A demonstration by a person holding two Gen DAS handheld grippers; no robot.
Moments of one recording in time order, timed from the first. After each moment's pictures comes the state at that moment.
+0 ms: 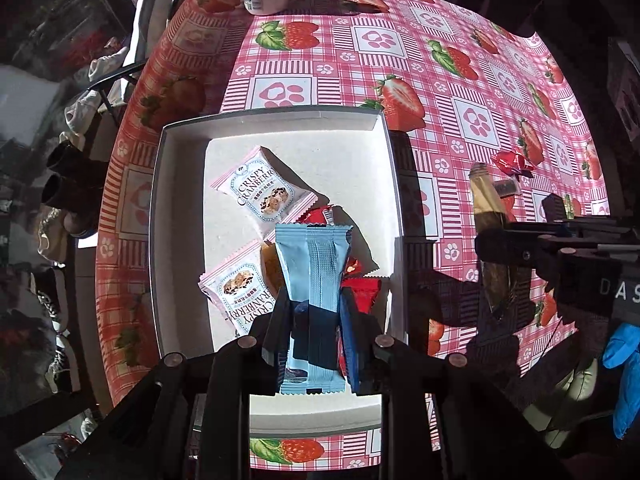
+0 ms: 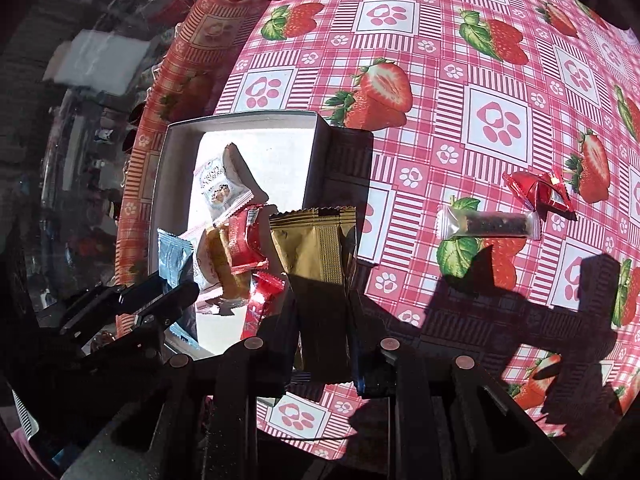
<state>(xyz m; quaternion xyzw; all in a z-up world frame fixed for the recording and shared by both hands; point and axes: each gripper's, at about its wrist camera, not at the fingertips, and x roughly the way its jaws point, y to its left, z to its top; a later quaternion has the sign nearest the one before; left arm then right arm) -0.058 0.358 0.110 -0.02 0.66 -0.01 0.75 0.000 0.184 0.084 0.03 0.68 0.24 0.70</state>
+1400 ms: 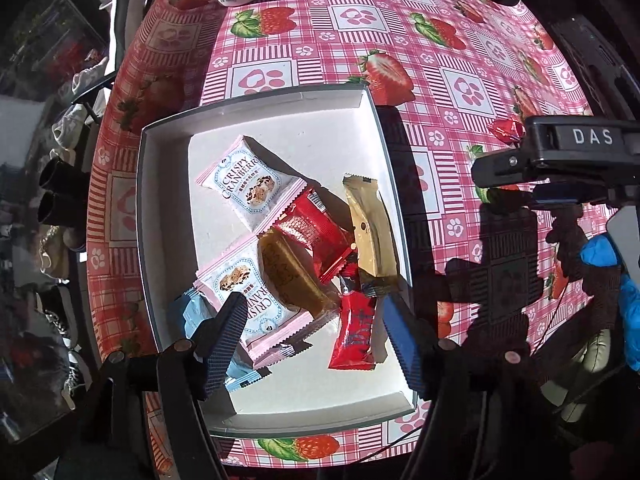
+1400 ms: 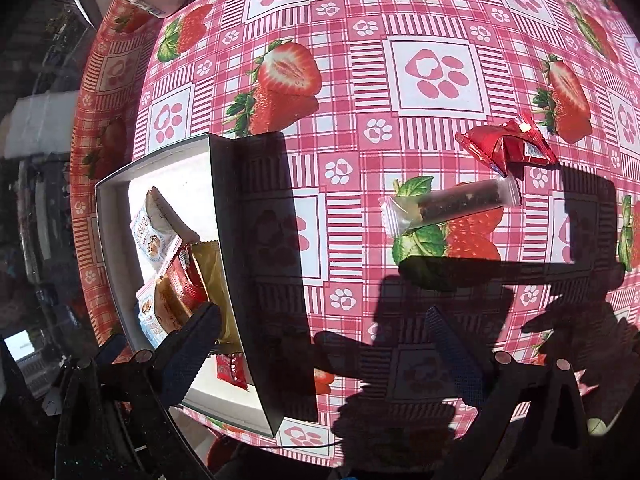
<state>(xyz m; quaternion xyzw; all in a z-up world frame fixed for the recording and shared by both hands) -0.054 0.335 0.102 0.02 0.67 -0.05 0.74 0.031 0.145 0.028 0.12 0.72 0.11 0.67</state>
